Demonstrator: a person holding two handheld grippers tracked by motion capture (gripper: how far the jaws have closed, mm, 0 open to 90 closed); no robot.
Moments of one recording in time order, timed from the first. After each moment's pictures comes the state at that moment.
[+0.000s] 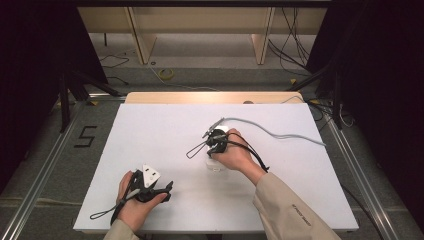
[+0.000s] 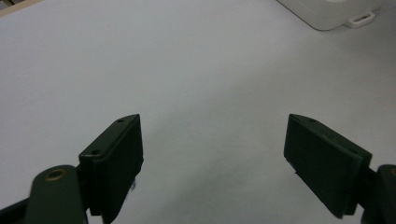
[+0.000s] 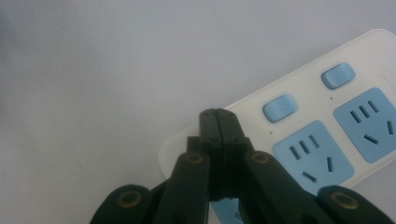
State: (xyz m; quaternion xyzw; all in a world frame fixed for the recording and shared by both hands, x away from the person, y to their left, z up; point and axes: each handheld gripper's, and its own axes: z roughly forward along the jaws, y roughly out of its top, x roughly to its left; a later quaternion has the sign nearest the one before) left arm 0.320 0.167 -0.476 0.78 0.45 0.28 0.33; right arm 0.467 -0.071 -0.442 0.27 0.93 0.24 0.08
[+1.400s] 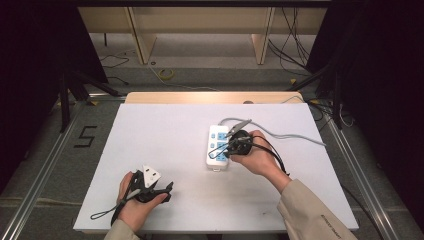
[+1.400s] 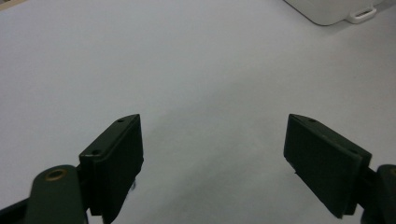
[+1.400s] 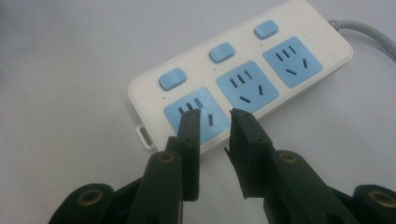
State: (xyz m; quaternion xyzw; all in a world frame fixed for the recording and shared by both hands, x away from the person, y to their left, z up) left arm 0.320 0.167 -0.478 0.78 0.45 0.28 0.32; right arm 0.449 -0.134 -0.429 0.29 0.91 0.28 0.11
